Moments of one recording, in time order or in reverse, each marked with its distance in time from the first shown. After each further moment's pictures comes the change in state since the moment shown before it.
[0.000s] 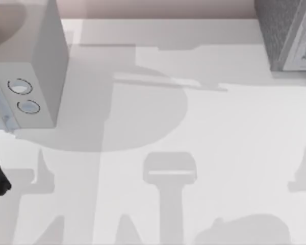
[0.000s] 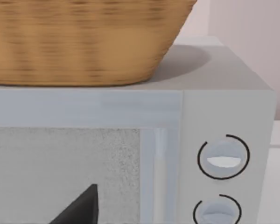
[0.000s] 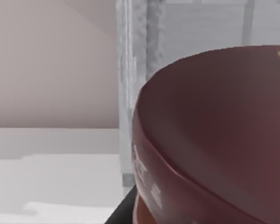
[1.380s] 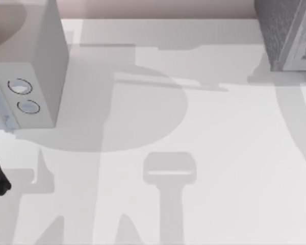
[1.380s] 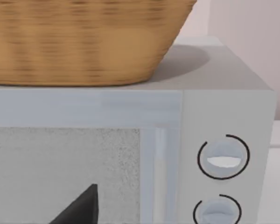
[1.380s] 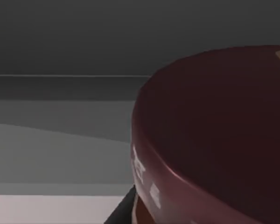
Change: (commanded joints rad) left arm 0.000 0.000 0.000 0.000 0.000 0.000; right arm 0.145 1.131 1.518 -0.449 0.162 0.016
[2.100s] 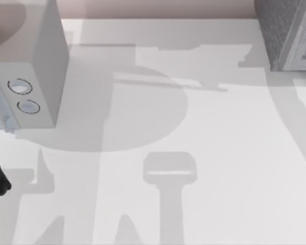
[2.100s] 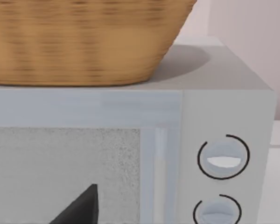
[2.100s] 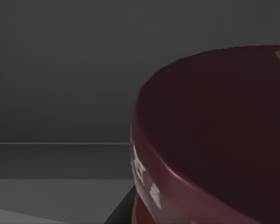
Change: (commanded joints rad) left arm 0.000 0.000 0.000 0.000 0.000 0.000; right arm 0.033 0.183 0.288 -0.059 0.032 0.002
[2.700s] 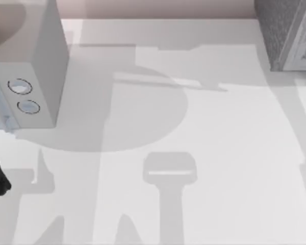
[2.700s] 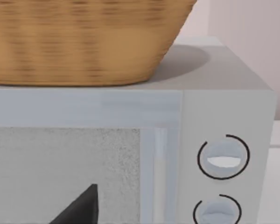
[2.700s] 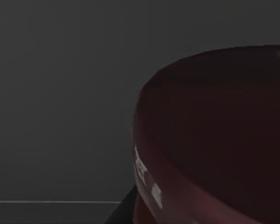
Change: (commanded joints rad) left arm 0.000 0.000 0.000 0.000 0.000 0.000; right arm -0.055 0.349 0.287 0.049 -0.044 0.002
